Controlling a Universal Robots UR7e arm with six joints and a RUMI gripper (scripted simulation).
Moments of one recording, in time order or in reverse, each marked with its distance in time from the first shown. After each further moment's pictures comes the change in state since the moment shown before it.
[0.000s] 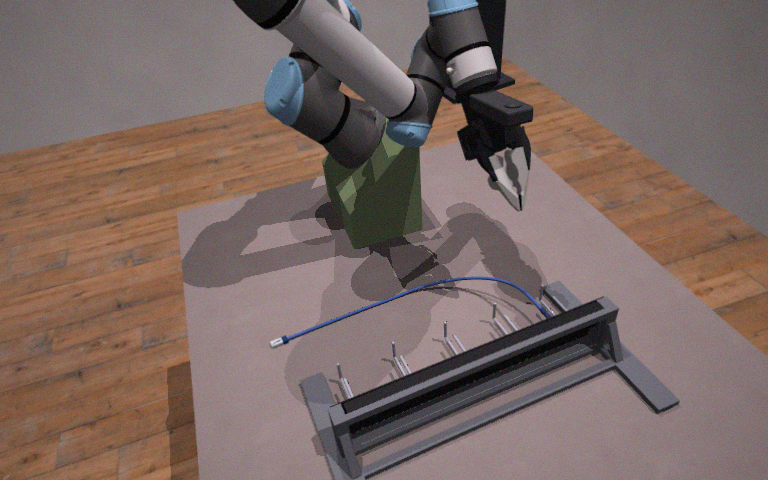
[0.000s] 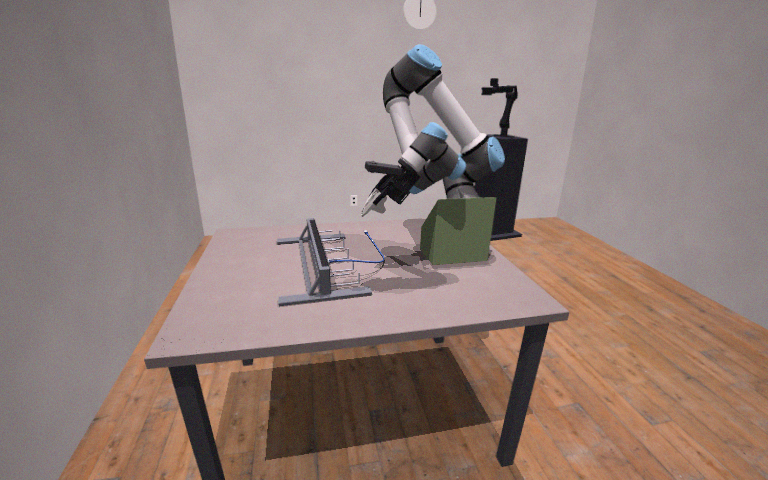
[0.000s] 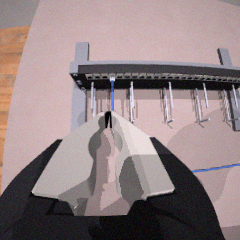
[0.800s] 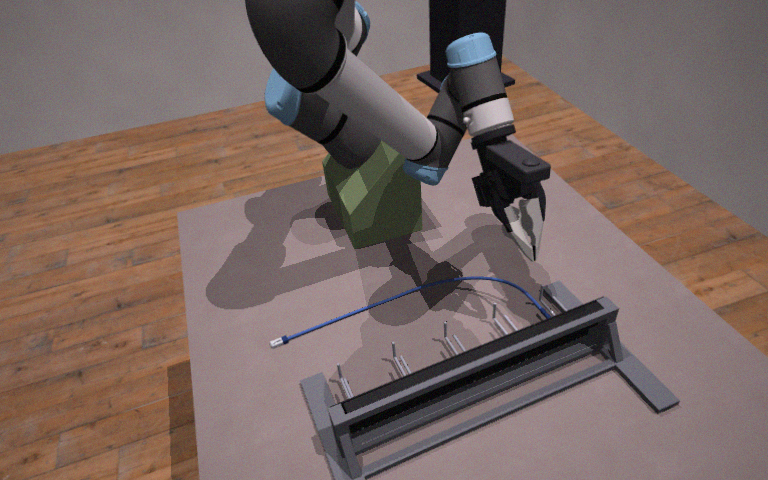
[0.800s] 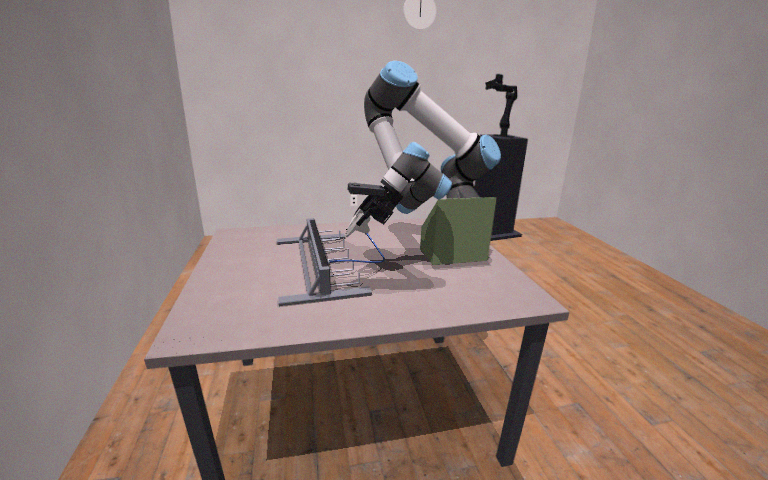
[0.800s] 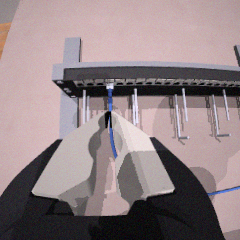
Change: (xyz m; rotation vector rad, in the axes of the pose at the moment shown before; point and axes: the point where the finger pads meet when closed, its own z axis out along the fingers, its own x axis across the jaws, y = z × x) arm 0.002 0.004 0.085 -0.029 0.010 0.007
